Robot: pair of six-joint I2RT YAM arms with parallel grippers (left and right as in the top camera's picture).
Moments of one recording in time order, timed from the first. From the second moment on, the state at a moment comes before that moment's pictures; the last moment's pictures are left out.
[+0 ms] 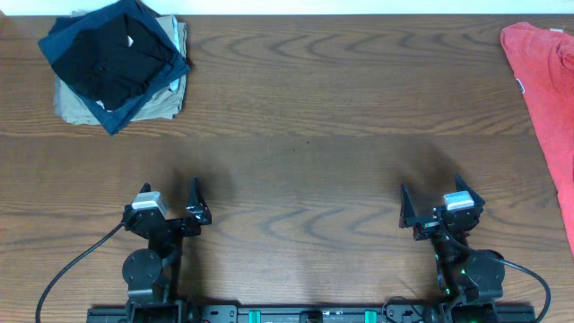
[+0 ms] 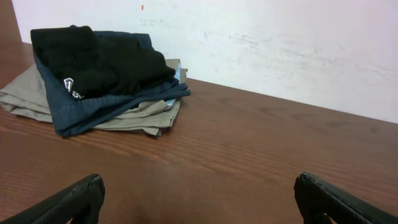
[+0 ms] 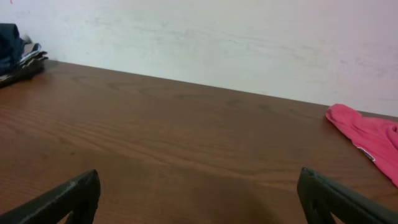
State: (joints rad) left arm 0.04 0.01 0.02 -0.12 0.03 -0.23; right arm 0.09 0.01 0.01 -0.06 -0.08 -0.08
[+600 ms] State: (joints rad) left arm 0.04 0.01 0.02 -0.12 0.03 -0.23; right arm 0.09 0.01 0.01 -0.02 -0.62 0.43
